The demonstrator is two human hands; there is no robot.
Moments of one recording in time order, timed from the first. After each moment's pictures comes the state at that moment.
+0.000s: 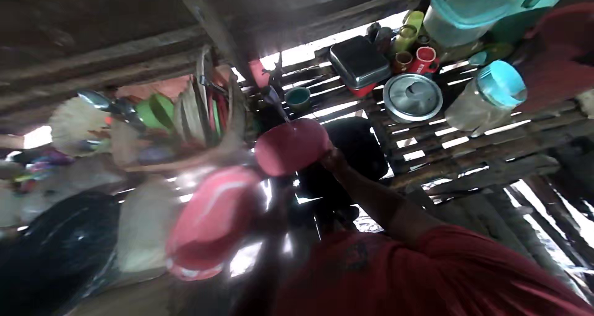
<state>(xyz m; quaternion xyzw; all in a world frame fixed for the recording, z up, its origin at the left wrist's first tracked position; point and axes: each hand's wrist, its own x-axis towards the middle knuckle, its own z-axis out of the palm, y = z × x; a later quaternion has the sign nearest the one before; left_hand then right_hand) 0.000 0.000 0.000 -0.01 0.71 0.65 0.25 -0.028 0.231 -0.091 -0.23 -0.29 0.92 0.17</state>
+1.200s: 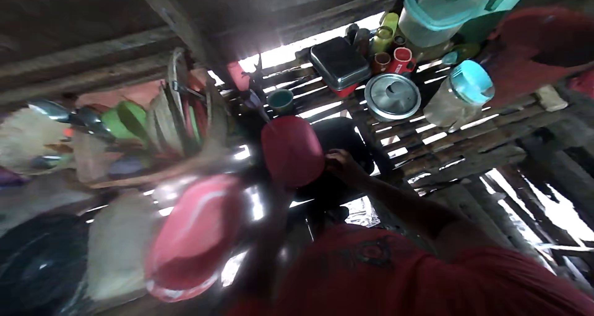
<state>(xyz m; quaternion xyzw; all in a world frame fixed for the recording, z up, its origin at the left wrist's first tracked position) -0.024 0.057 -0.016 0.08 0.62 0.75 0.21 0.078 0.281 -0.058 -0.12 -0.88 0.44 0.11</state>
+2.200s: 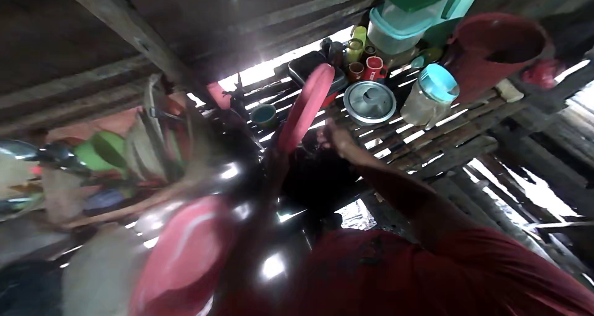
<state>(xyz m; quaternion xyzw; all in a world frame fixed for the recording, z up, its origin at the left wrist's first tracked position) -0.095 0.150 0.016 0.36 0.82 0.45 0.04 0.016 0.339 0.007 -0.33 -0.56 0.74 0.15</state>
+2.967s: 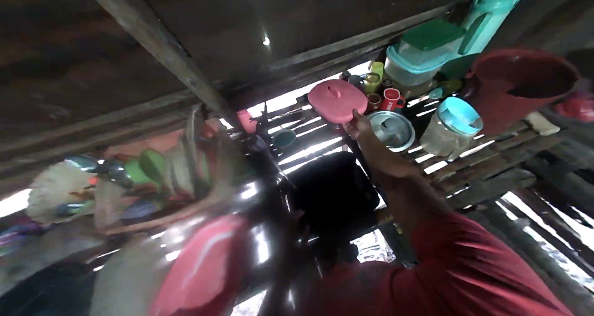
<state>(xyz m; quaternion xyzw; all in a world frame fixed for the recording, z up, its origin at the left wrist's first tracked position) -0.018 0.036 -0.025 0.41 0.82 0.41 0.05 -0.030 0.435 0.019 -0.12 -0.42 0.81 0.39</state>
